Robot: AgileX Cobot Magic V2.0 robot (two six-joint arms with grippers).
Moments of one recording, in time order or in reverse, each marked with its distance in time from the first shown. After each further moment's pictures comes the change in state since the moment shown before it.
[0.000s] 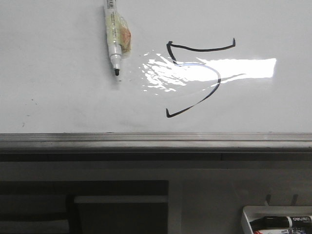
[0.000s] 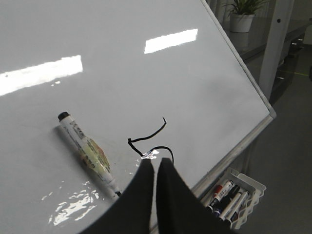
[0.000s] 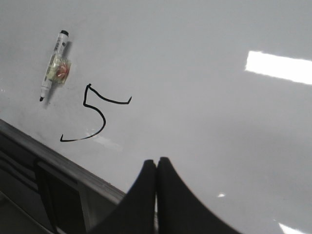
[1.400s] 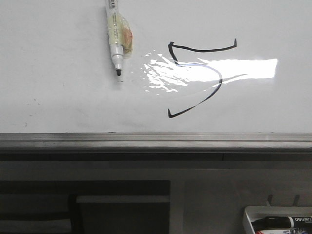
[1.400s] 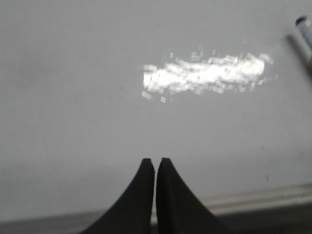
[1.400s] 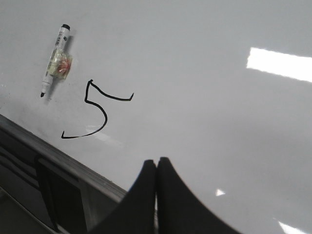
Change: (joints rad) left arm 0.508 -0.545 0.568 0.662 -0.143 -0.641; right arm 0.000 0.004 0.002 0.000 0.000 0.000
